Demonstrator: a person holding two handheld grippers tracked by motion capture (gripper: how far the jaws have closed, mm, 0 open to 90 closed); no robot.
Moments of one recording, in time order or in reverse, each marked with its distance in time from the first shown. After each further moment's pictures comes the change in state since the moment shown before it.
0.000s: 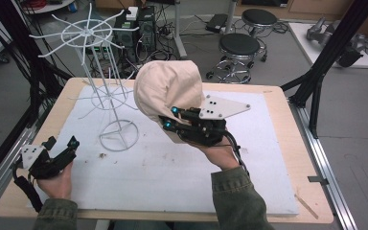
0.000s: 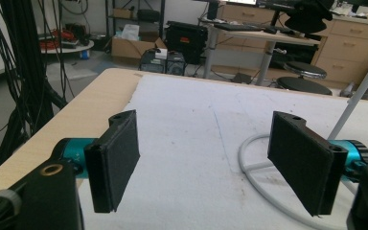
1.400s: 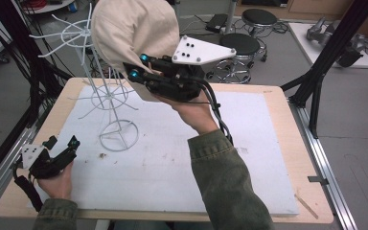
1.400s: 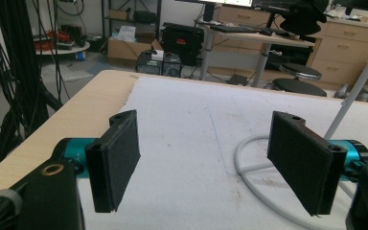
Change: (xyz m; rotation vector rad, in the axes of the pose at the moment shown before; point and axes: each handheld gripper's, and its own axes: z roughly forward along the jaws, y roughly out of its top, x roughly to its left) left arm 0.000 0.000 0.001 -0.008 -0.016 -0.003; right arm -0.011 0.106 0.052 -0.131 0.032 -0.062
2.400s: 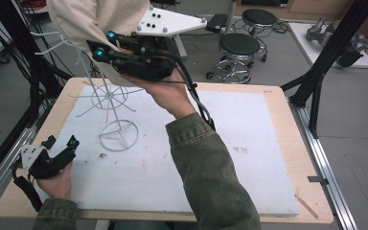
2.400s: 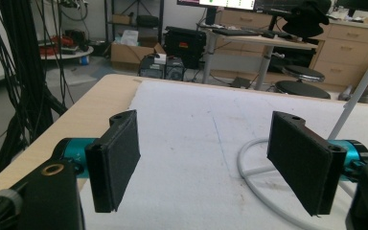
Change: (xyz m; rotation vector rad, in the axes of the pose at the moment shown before) left arm -0.001 0.001 -0.001 -0.015 0.013 0.017; right arm 0.003 0.034 0.046 -0.020 0.044 -0.010
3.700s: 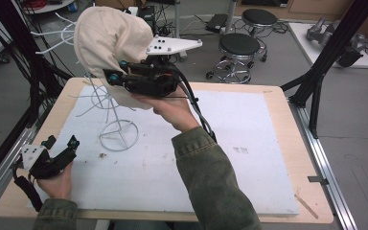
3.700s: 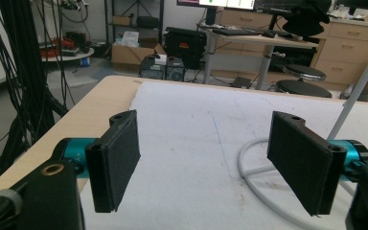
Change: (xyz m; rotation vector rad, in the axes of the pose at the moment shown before) left arm -0.001 0.000 0.000 -0.002 0.000 0.004; right arm -0.013 -0.057 -0.004 0.105 0.055 0.220
